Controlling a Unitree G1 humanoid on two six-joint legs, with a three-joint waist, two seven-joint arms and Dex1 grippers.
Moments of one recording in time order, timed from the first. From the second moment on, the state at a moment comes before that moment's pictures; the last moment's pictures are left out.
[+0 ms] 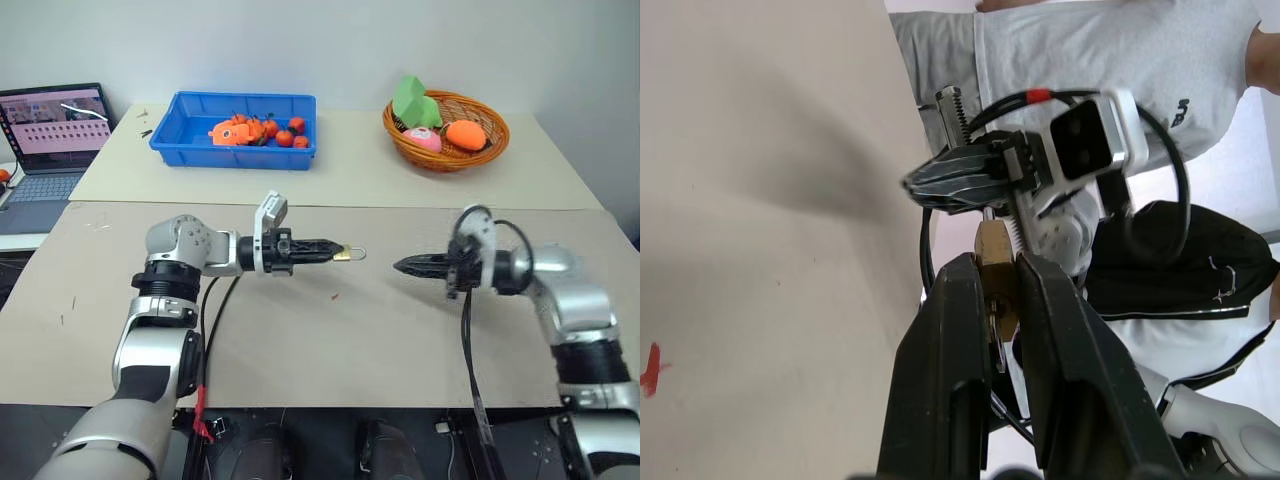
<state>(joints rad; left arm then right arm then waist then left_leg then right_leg) -0.98 0.37 0.09 0.62 -0.75 1.46 -1.05 -0.59 -0.71 -0.05 0.14 0.44 0.60 1.38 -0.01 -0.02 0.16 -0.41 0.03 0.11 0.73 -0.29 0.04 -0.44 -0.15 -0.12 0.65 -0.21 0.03</state>
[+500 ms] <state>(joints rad) -0.98 0.40 0.02 0.60 -0.75 1.44 -1.11 -0.74 -0.54 0.07 0.41 0.41 0.61 1.37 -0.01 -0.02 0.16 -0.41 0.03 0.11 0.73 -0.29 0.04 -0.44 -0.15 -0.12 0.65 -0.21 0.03</state>
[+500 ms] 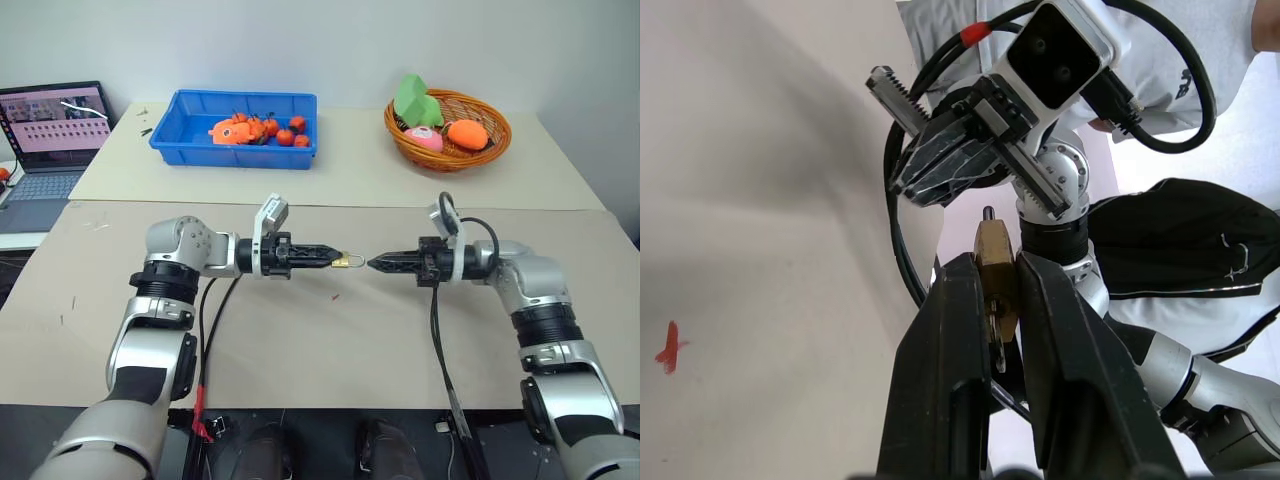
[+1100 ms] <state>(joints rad) -0.98 0.40 0.01 0.60 -0.75 1.44 -1.11 -0.74 -0.53 0.07 0.36 0.42 0.61 1.36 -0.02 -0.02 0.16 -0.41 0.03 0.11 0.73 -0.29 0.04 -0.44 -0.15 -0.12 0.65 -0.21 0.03</state>
